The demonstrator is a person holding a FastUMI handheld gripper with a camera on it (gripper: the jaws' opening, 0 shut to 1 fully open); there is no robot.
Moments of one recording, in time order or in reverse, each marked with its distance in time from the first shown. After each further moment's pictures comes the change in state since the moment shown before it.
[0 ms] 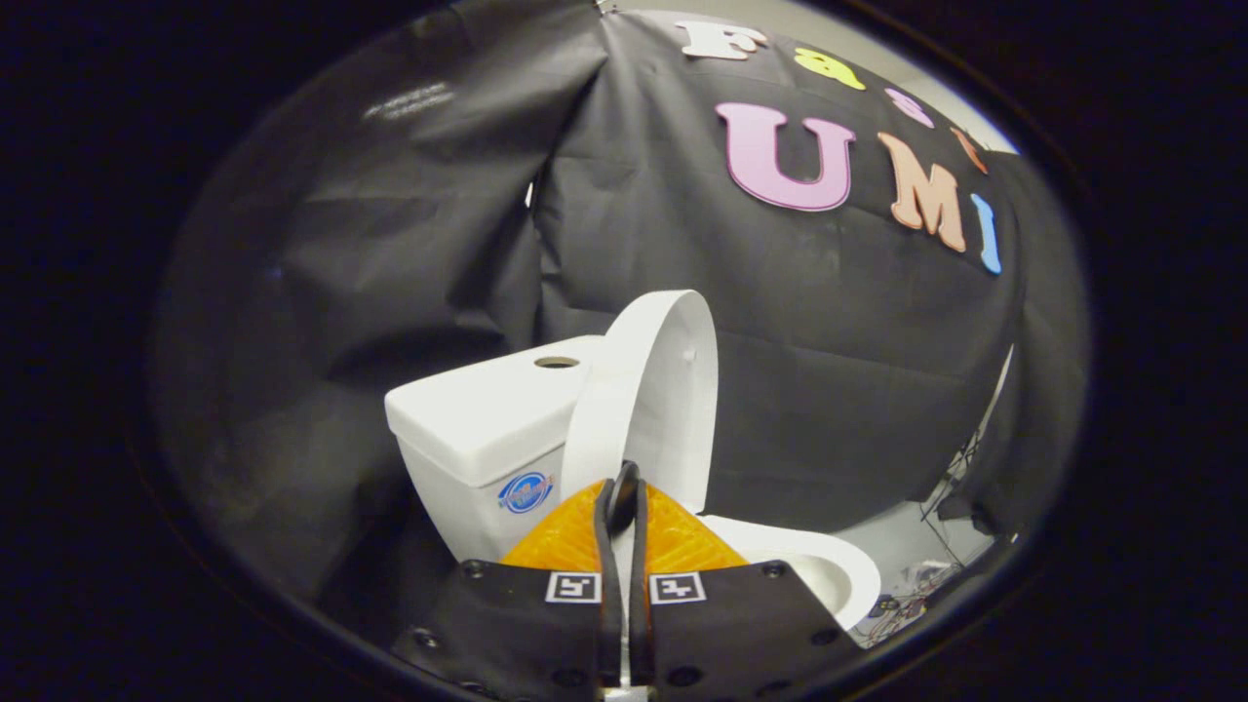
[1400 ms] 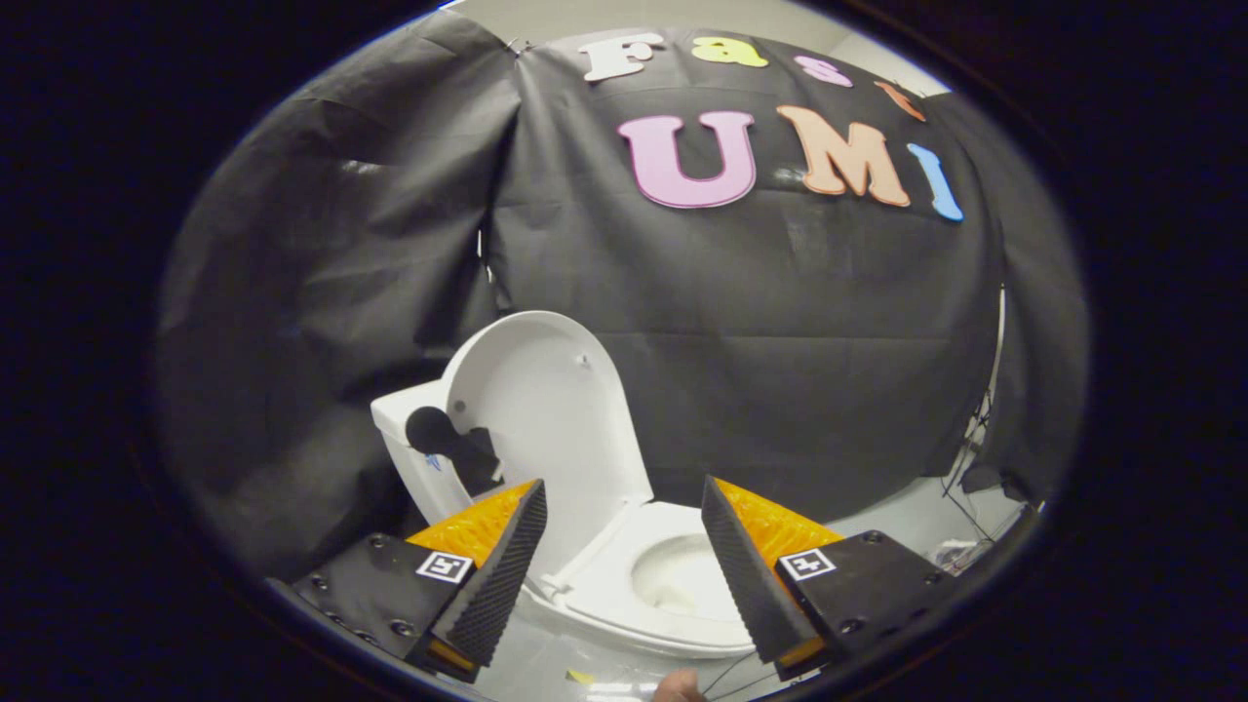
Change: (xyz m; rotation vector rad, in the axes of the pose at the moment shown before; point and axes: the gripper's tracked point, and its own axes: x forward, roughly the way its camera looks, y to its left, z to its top) arm -0.079 -0.161 -0.036 0.156 -0.071 0.054
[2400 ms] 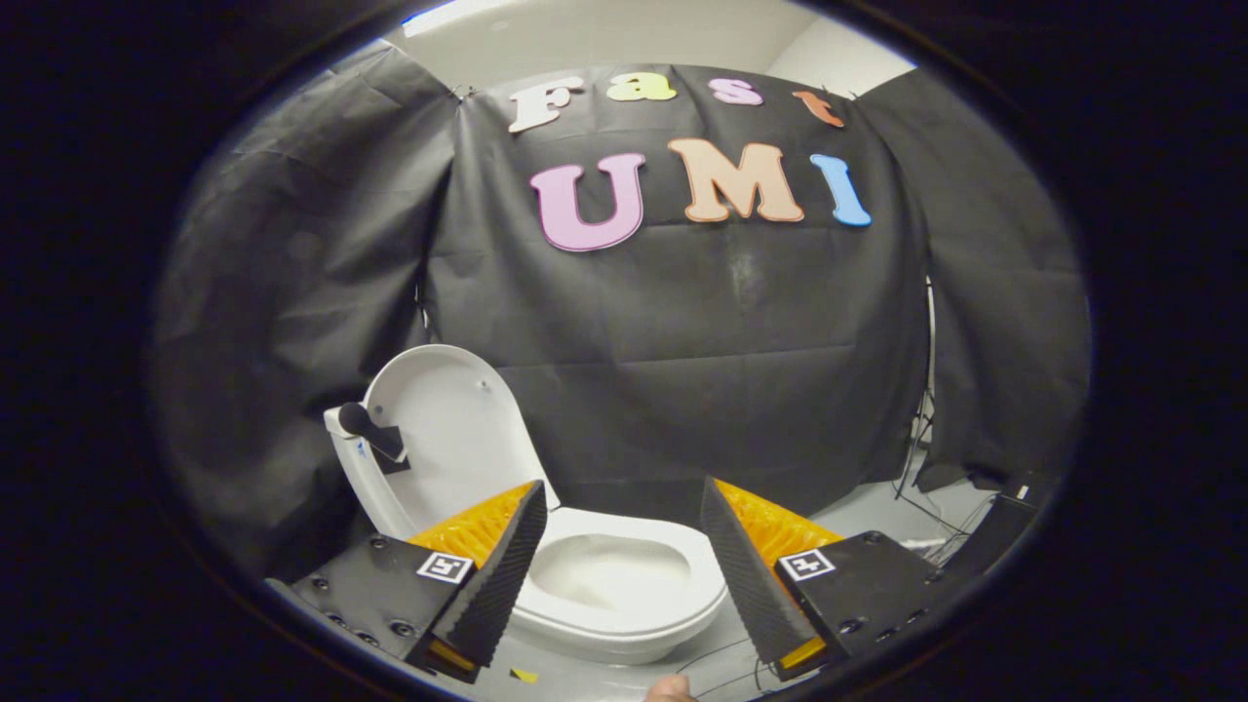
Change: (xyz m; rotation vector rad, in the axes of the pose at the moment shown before) arm -0.080 -0.138 -0.012 0.062 -0.136 -0.110
